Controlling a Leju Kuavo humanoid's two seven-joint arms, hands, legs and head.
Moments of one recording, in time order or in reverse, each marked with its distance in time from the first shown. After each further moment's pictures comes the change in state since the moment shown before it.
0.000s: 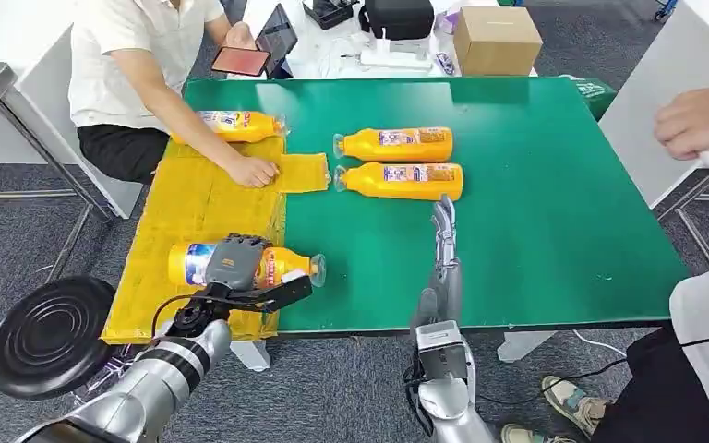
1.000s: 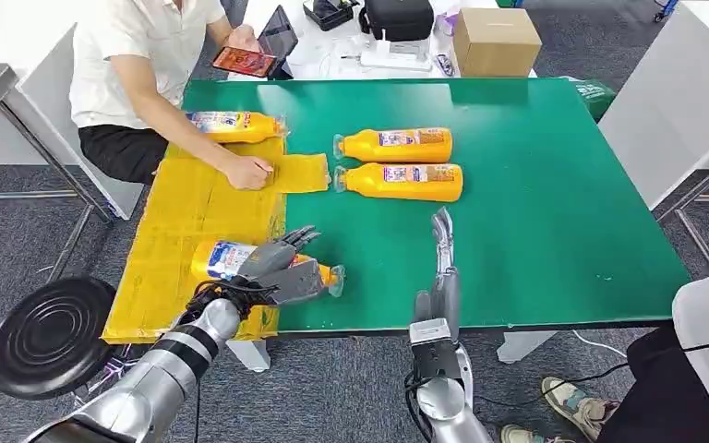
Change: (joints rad) left arm 0.018 -0.037 0.034 -0.145 0.413 -0.429 -0.258; right arm -0.007 -0.021 0.006 0.098 -0.019 -0.074 0.000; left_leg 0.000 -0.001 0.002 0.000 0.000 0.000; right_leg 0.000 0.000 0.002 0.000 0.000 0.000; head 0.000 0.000
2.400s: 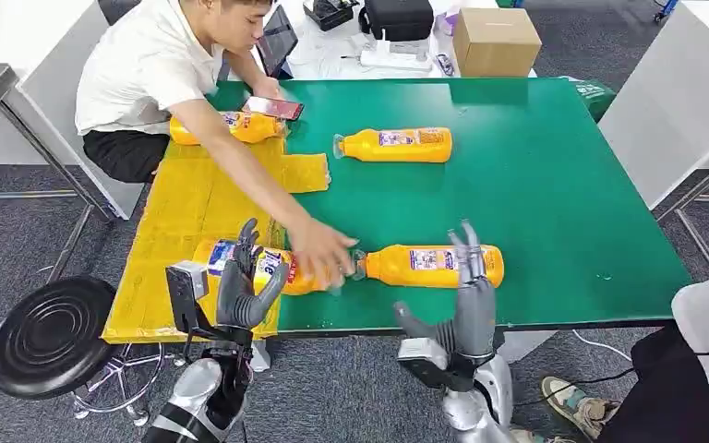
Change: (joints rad) left arm 0.416 -0.010 -0.047 -0.595 1.017 0.253 -0.066; right arm 0.041 -0.043 -0.215 0.027 0.539 -0.122 0.043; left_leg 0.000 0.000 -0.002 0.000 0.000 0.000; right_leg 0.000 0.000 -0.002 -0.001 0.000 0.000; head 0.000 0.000
